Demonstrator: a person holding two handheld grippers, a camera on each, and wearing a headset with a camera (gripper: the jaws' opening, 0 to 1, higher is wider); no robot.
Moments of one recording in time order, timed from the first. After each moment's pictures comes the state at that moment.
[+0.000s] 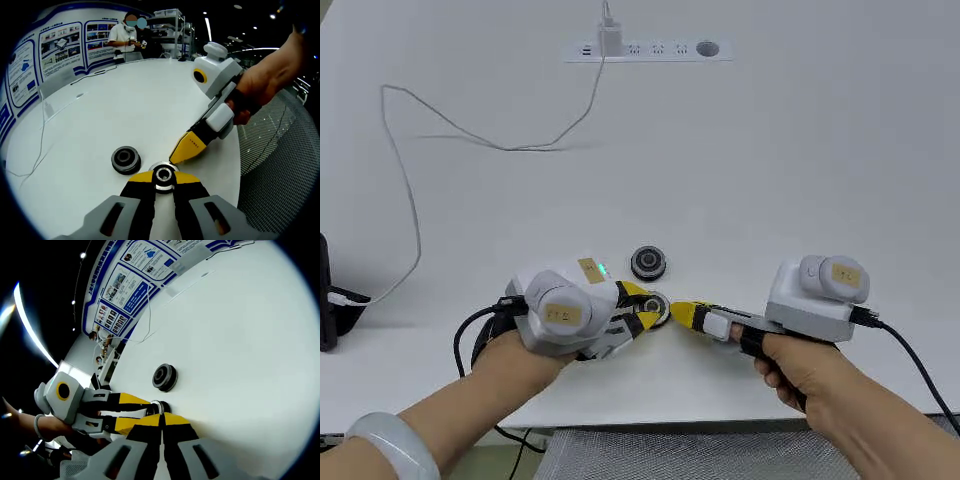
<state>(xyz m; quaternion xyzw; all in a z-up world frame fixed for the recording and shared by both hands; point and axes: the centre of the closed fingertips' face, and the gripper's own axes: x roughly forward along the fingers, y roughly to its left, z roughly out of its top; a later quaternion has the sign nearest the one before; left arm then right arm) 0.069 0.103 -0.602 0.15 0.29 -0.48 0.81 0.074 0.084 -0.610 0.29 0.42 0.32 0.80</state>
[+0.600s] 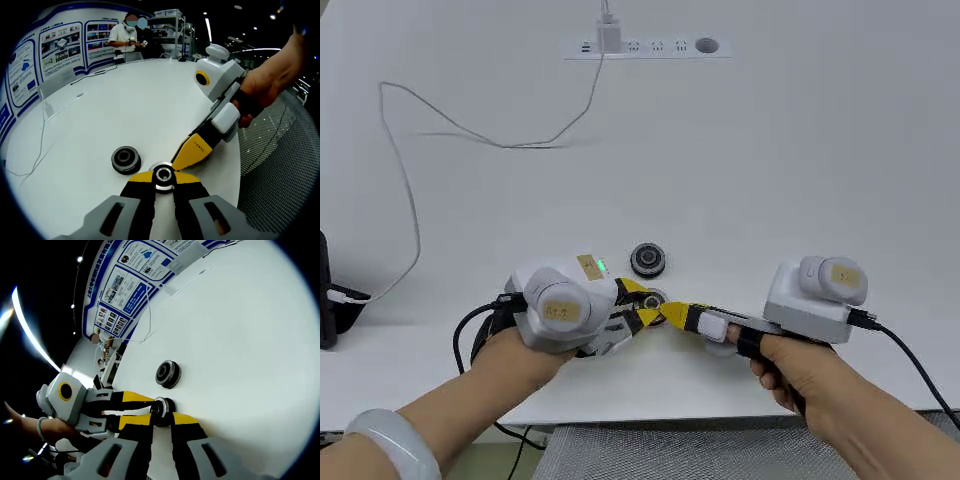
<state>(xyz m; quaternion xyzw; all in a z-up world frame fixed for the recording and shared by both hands) 0.070 0.102 -0.602 0.15 0.29 -0.48 0.81 0.067 0.092 -0.611 0.31 0.42 0.33 0.79</state>
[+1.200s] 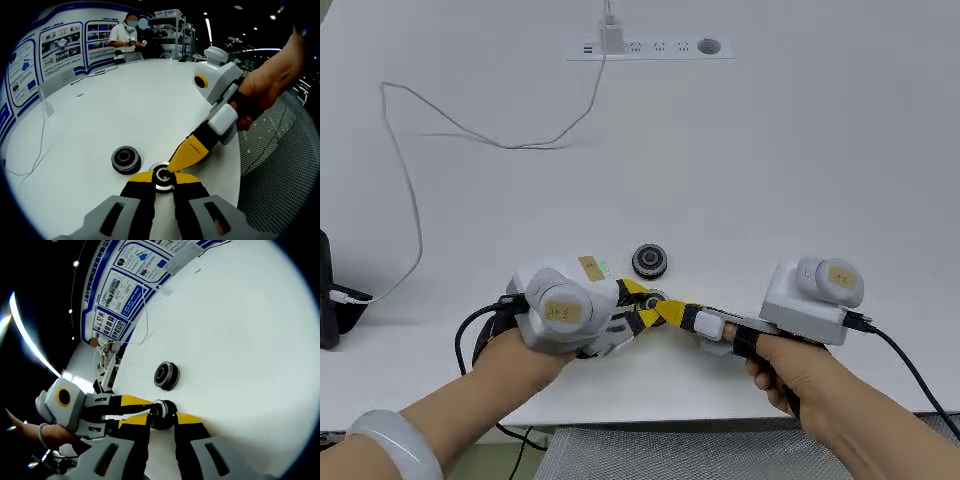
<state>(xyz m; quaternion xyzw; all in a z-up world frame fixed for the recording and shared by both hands) 0.070 0.103 -0.603 0.15 0.29 -0.48 0.81 0.071 0.093 -0.613 0.34 0.43 0.31 0.78</state>
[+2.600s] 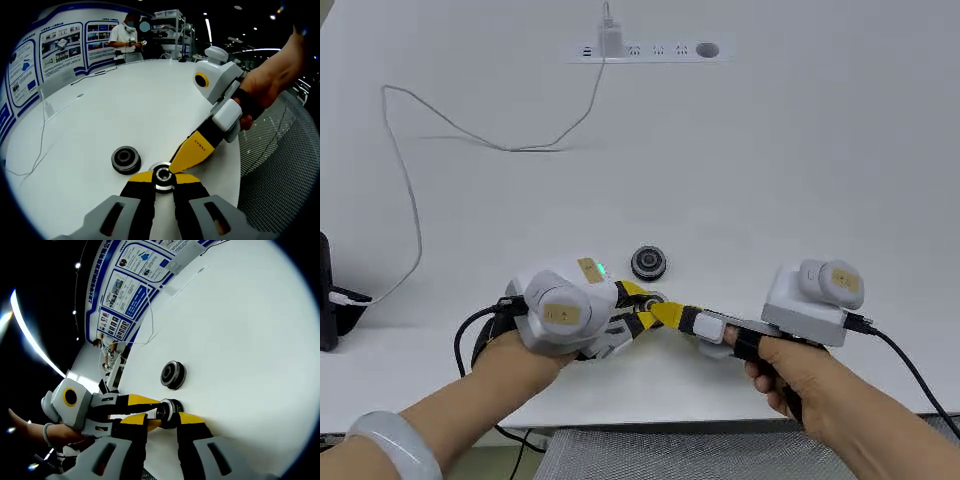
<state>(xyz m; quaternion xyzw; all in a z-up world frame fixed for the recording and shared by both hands) 0.070 0.103 -0.603 0.15 0.29 -0.48 0.81 0.069 0.098 -0.605 0.34 0.42 0.33 0.77</state>
